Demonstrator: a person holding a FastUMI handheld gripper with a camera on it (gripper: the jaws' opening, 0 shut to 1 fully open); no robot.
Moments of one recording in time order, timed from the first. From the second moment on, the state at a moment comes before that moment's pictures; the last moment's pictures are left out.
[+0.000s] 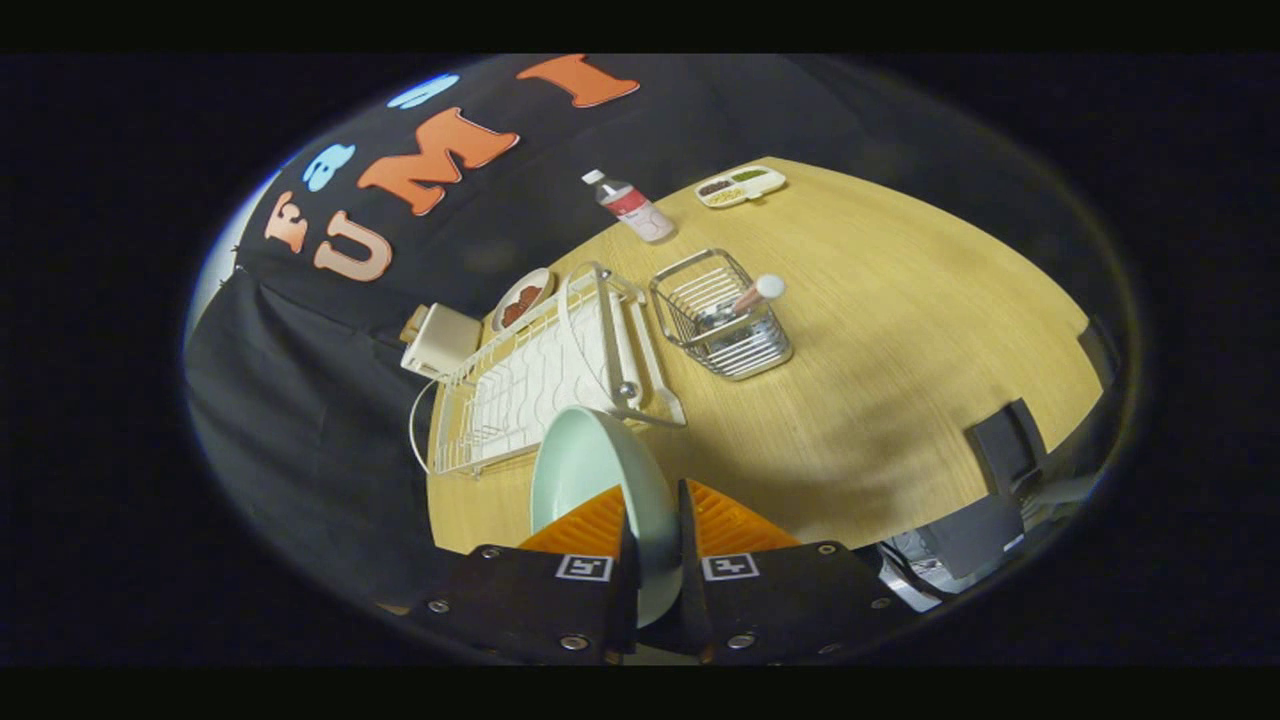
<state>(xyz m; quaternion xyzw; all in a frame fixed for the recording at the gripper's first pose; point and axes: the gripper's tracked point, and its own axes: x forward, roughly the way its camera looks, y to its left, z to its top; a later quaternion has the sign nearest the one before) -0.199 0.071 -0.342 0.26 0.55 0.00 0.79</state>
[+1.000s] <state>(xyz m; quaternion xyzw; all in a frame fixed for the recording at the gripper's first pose) -0.198 0.114 -0.421 0.34 0.56 -0.01 0.75</state>
